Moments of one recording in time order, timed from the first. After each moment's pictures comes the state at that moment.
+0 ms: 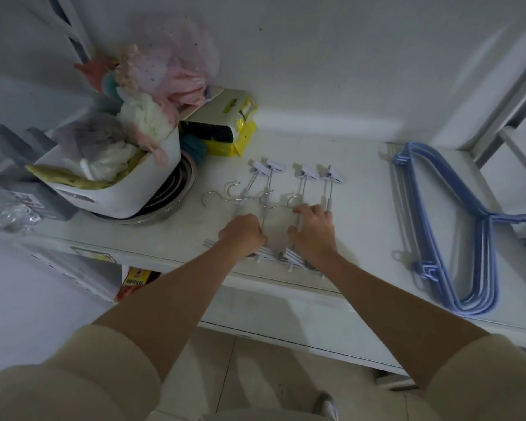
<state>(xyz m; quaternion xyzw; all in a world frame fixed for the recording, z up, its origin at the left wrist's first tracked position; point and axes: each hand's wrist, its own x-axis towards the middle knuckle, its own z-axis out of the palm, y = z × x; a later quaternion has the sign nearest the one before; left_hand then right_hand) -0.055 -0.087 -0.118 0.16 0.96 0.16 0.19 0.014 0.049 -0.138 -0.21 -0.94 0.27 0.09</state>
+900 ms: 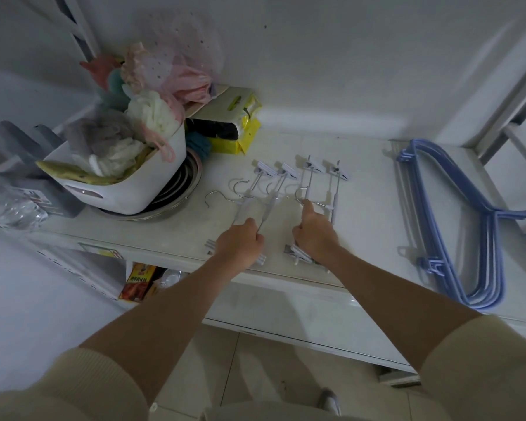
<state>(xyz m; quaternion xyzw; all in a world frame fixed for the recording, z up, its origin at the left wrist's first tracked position) -0.037 -0.114 -0.133 0.20 0.96 0.15 0.10 0.010 0.039 -0.133 -0.21 -0.93 0.28 0.02</state>
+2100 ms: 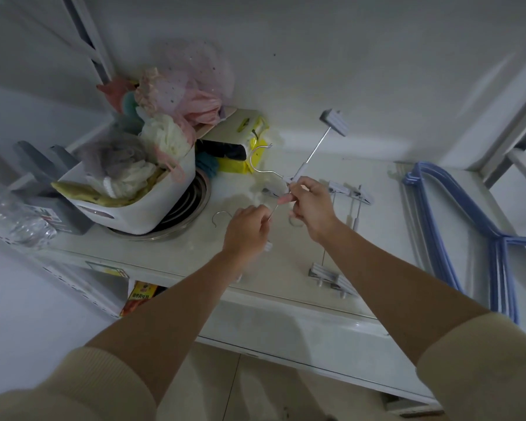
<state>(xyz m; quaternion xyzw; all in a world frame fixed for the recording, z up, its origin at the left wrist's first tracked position) -0.081 -0.105 -0.115 0.26 0.92 0.30 -0.04 -0.043 0.035 -0.059 -0.21 -0.65 0.73 0.11</state>
